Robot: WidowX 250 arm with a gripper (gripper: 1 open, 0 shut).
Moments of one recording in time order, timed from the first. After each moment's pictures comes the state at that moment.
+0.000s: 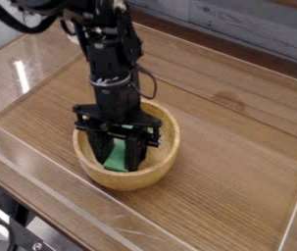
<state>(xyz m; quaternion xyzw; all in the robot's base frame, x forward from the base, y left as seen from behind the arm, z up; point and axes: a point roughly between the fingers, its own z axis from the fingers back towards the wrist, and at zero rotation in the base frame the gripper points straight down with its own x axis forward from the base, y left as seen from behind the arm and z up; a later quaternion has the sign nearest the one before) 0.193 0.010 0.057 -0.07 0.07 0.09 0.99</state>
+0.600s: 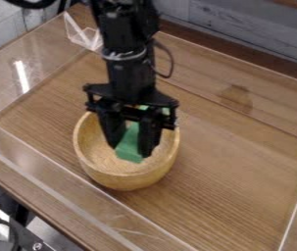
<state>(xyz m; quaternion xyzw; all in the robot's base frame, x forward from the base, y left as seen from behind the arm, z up) 0.198 -0.011 0.088 -0.07 0.06 0.06 0.99</state>
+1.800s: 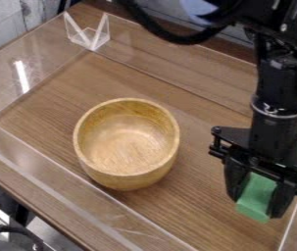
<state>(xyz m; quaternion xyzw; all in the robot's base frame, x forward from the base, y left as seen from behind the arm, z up) 0.211 -0.136 0.082 -0.07 0.05 -0.01 1.00</state>
